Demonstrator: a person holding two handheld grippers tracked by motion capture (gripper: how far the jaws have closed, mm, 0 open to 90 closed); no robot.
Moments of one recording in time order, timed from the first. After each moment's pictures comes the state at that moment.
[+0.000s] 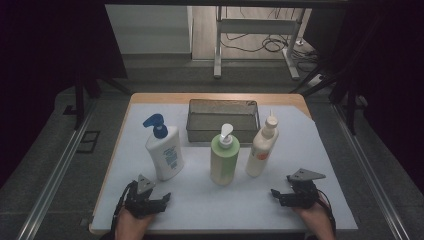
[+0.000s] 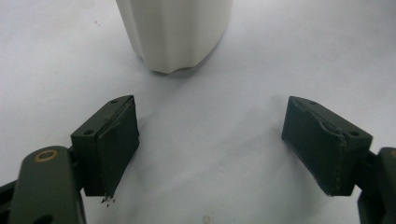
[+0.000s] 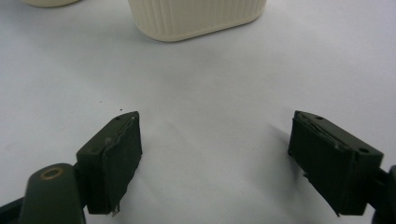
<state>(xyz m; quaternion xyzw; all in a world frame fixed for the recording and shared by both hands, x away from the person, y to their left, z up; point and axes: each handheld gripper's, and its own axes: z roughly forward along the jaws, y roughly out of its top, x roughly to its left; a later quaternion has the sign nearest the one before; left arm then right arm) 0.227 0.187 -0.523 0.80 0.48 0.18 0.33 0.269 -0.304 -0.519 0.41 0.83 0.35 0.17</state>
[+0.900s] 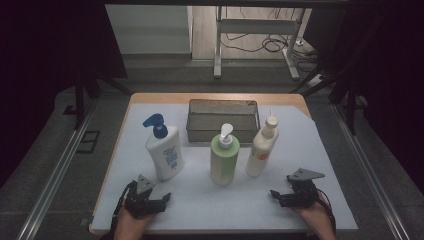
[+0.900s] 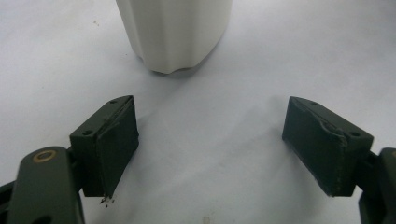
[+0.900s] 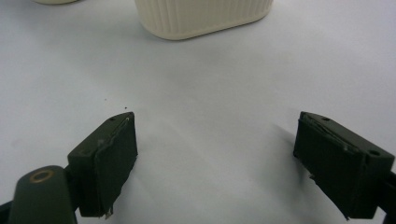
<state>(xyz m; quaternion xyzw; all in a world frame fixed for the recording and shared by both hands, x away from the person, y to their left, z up) 0.227 0.187 -0.524 0.80 0.48 0.18 0.33 0.270 -0.304 -0.518 0.40 0.83 0.35 0.16</state>
